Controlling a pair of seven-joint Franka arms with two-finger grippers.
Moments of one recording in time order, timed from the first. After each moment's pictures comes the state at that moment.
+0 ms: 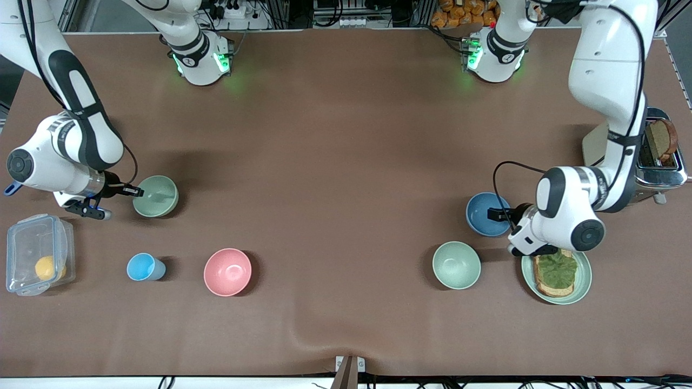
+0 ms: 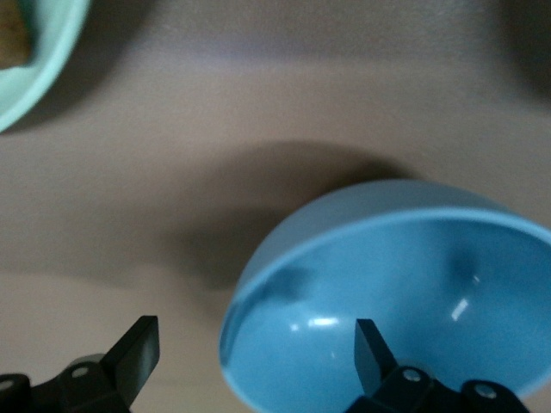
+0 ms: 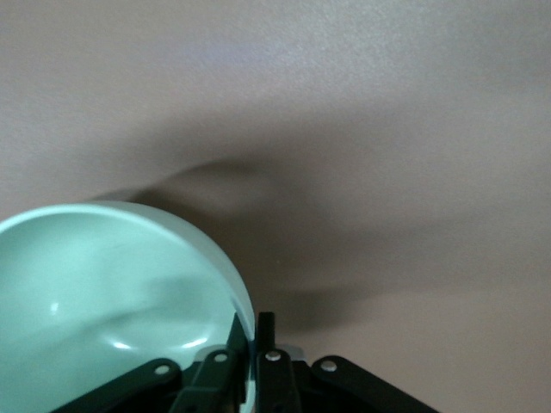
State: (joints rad) left arm -0.11 0.69 0.03 -1.65 -0.10 1.91 -0.07; right arm -0.26 0.37 -0.02 -2.16 0.08 2.33 -0.08
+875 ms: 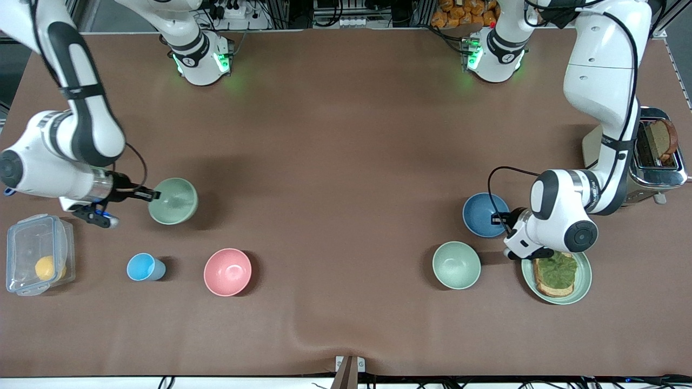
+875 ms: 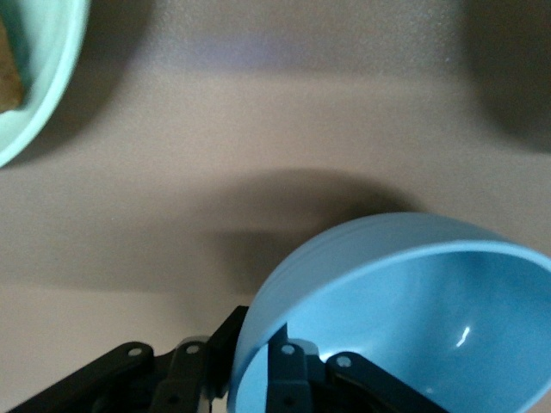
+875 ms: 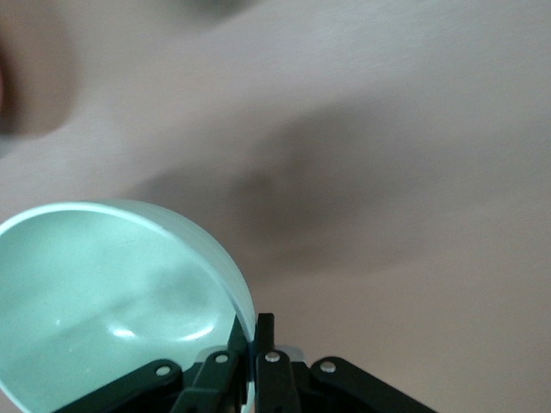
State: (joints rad) left arm -0.12 0.69 0.03 -1.64 -0.10 1.95 -0.08; right arm -0.07 0.27 0.00 -2.04 0.21 2.09 0.18
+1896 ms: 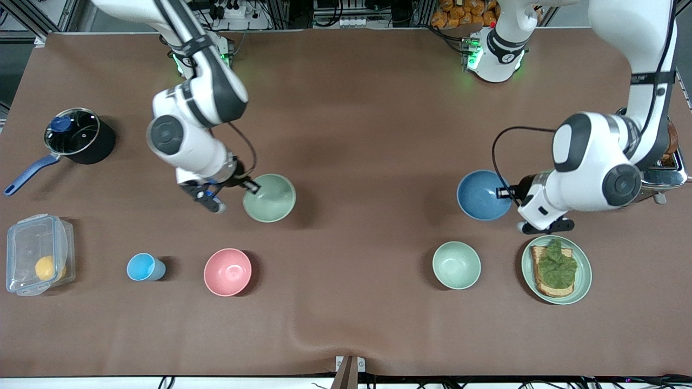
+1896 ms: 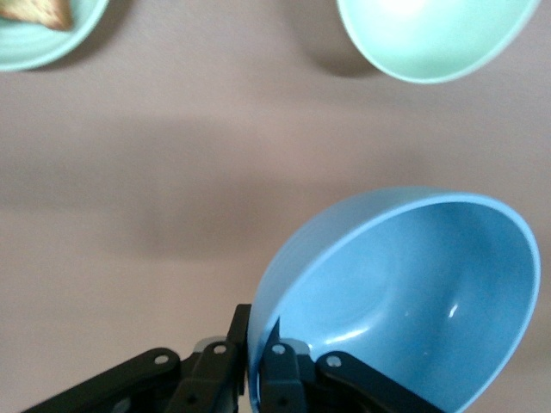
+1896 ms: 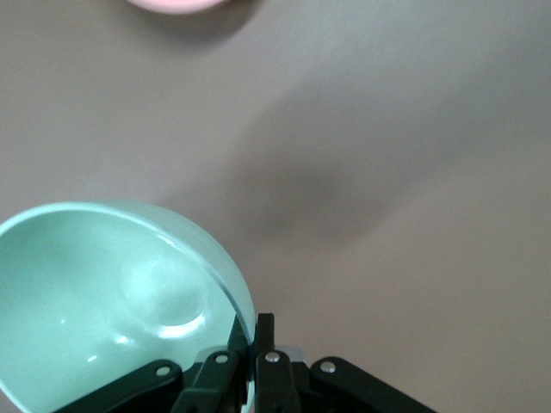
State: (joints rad) left arm -0.12 0.32 -0.04 -1.81 -0.19 1.85 -0.17; right arm 0.45 0.25 0.00 -2.00 0.21 2.22 0.97
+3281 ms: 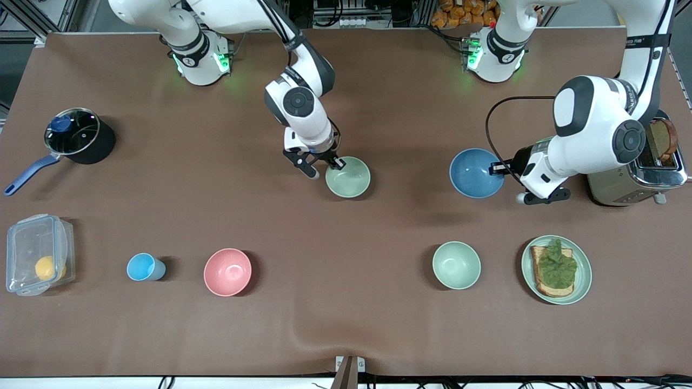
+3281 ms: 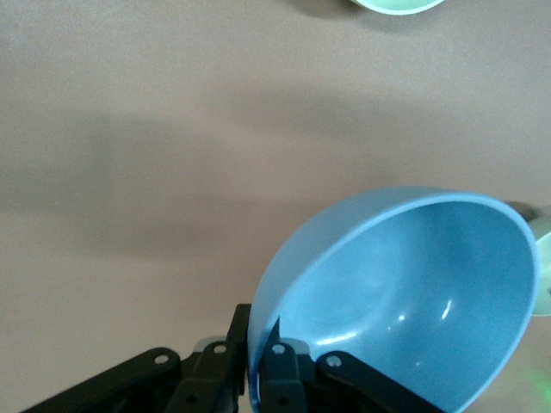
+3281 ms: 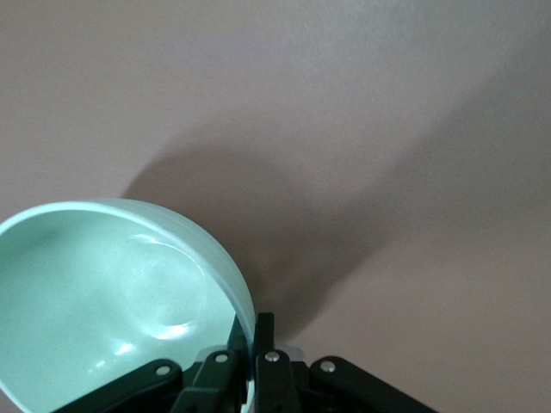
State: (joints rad) left arm -0.09 0.14 -0.06 -2.05 -0.30 1.96 -0.17; right arm 0.83 0.50 0.00 -2.00 0.21 2.58 1.43
